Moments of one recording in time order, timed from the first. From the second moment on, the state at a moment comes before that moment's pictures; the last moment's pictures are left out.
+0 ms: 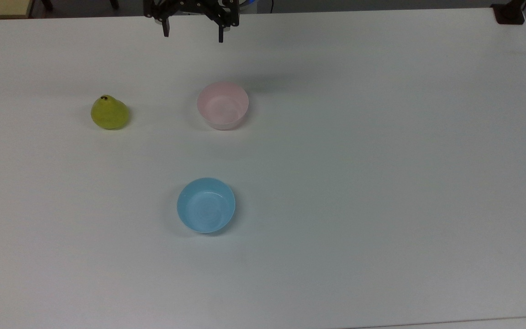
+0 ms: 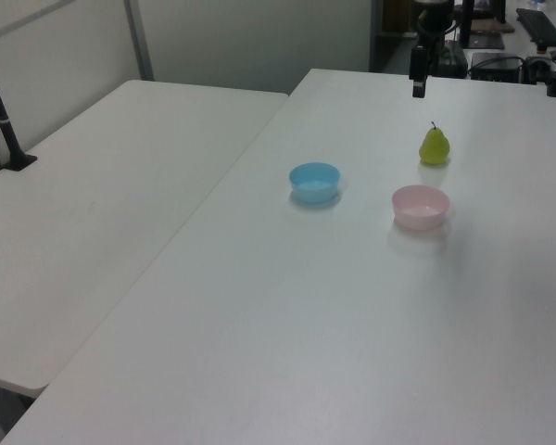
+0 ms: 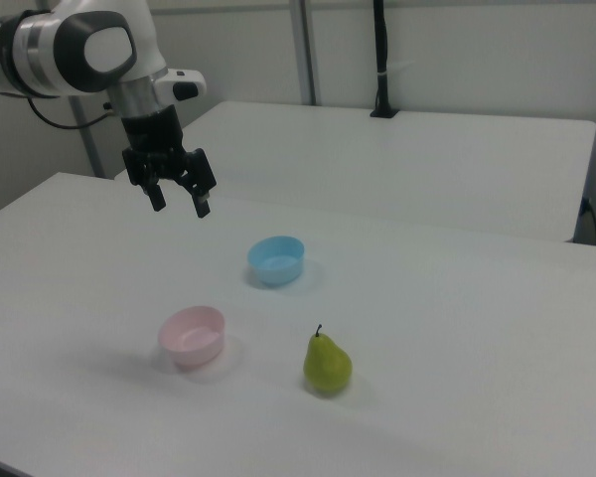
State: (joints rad) arm 0.11 -0.02 -0.08 -1.73 -0.10 1.72 0.06
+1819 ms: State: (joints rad) arm -0.03 0.22 -0.27 -1.83 -0.10 2.00 -0.29
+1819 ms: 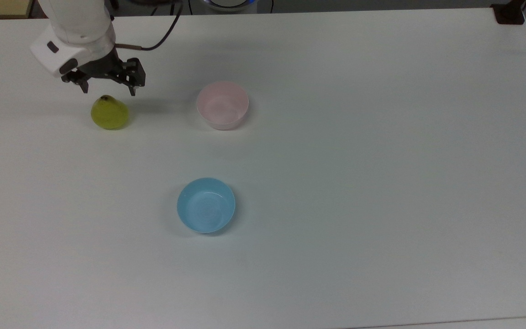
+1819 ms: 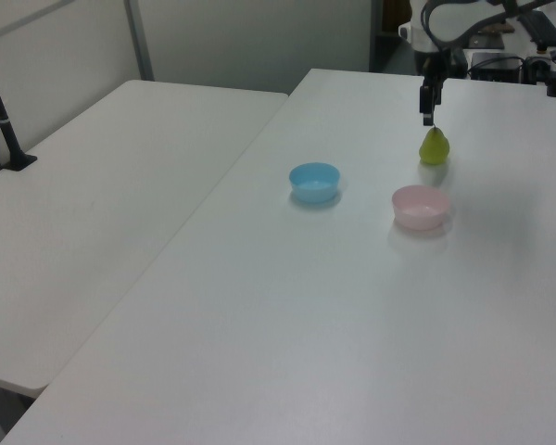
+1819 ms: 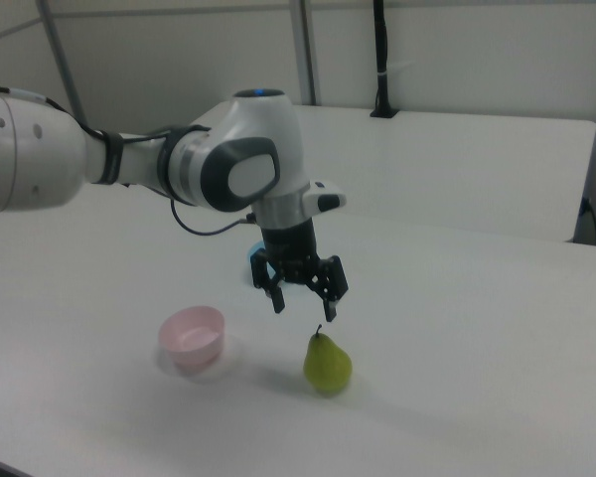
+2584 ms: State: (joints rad) arm -0.08 0.35 -0.27 -1.86 -0.10 2.13 -0.38
